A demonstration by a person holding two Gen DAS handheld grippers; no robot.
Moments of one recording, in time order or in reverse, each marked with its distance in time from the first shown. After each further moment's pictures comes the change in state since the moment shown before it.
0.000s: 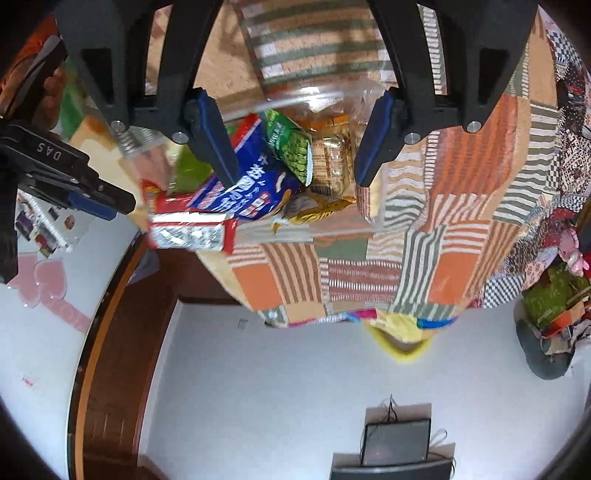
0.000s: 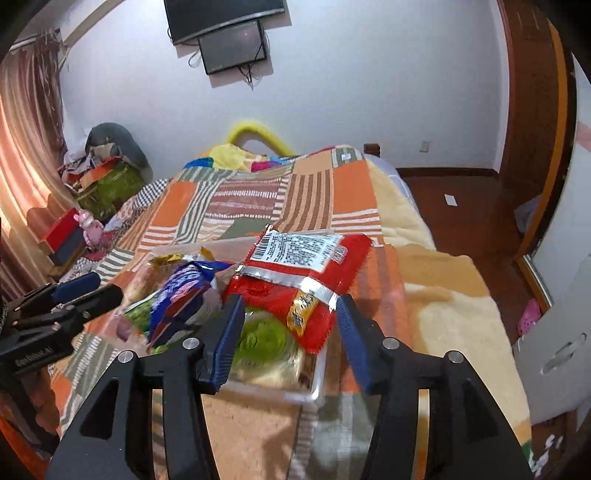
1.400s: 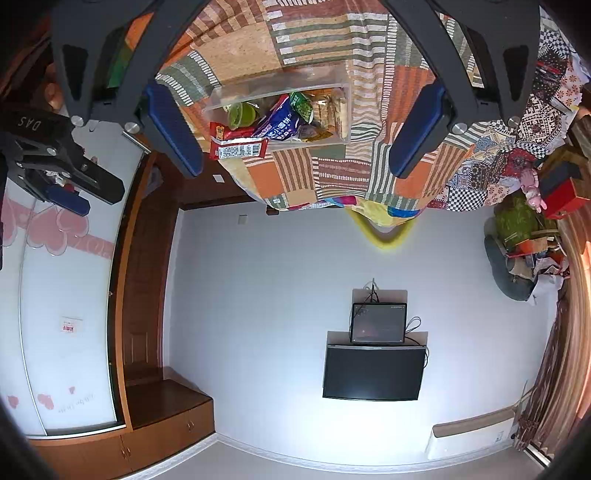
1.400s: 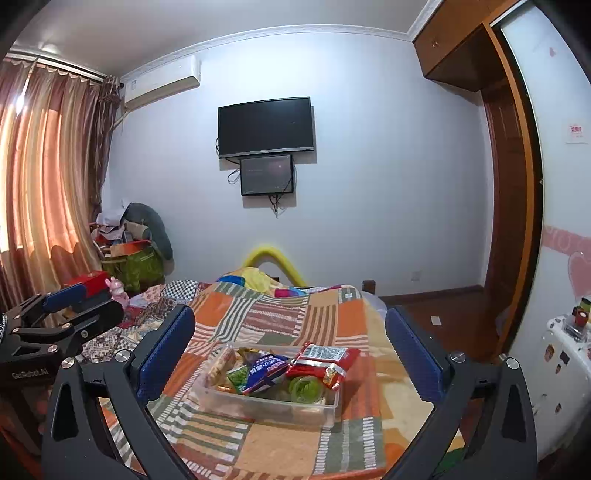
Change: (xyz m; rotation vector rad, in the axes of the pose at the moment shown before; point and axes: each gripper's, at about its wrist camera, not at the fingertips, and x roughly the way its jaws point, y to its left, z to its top) left arm -0.208 -0.036 -0.021 0.042 -0.433 0.052; right arm -0.168 0.075 -0.012 -0.131 -0.485 -0.025
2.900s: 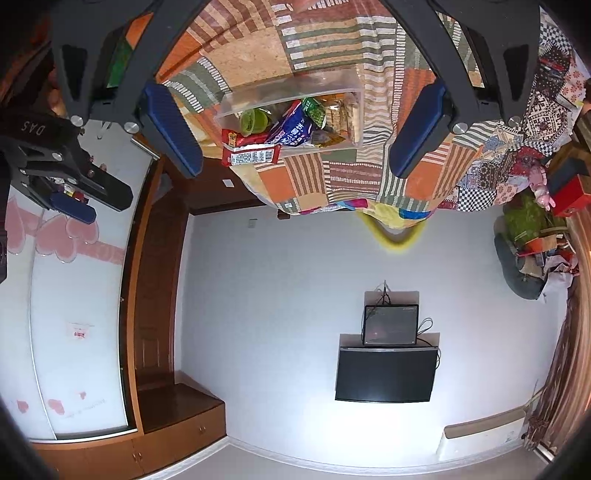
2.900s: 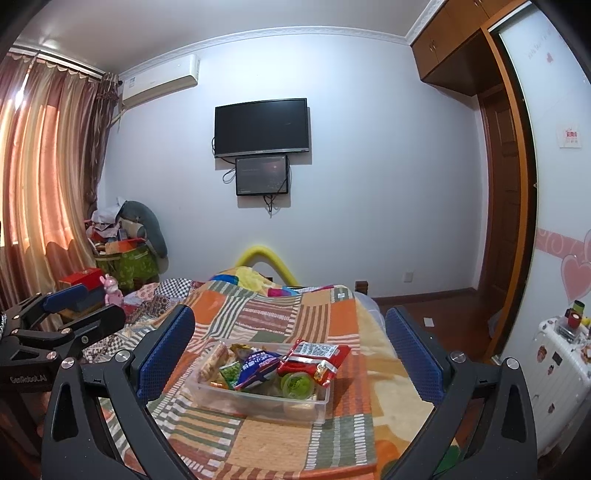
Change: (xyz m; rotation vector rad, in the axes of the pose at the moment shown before) left arm -0.004 -0.009 -0.004 0.020 0.010 -0.045; right arm -0.010 -0.003 -0.003 -0.008 0.001 -0.022
